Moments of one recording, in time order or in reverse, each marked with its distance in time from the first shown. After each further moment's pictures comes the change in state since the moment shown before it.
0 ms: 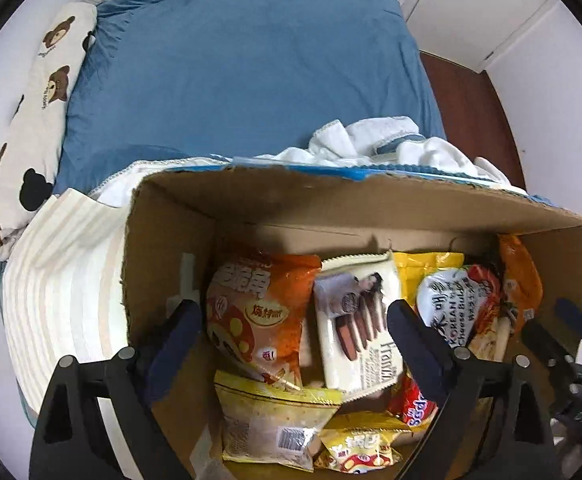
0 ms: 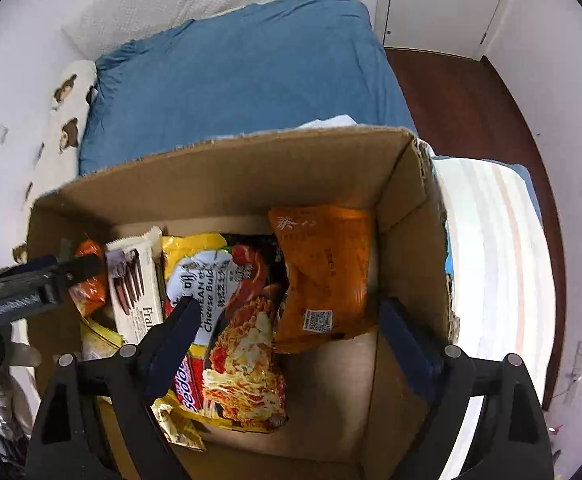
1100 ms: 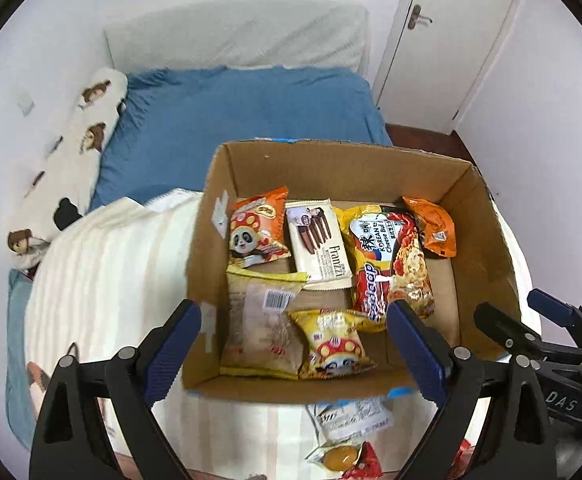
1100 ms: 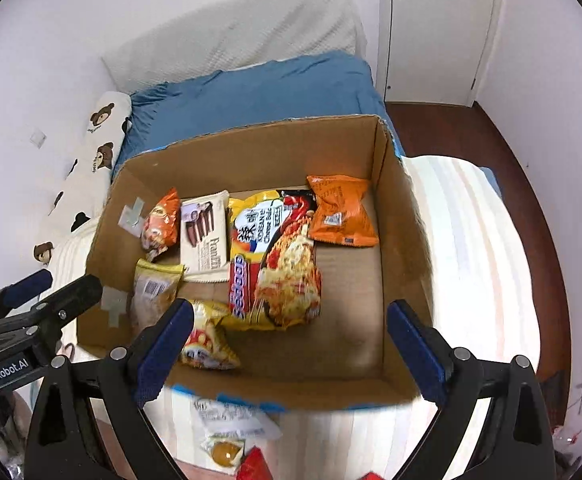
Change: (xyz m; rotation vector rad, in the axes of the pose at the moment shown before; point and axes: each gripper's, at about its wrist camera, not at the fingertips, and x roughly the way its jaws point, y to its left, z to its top) left arm -0.125 -0.019 -0.171 0.027 -0.399 0.007; right arm -0.116 0.030 -0.144 -0.020 -0.279 0.048
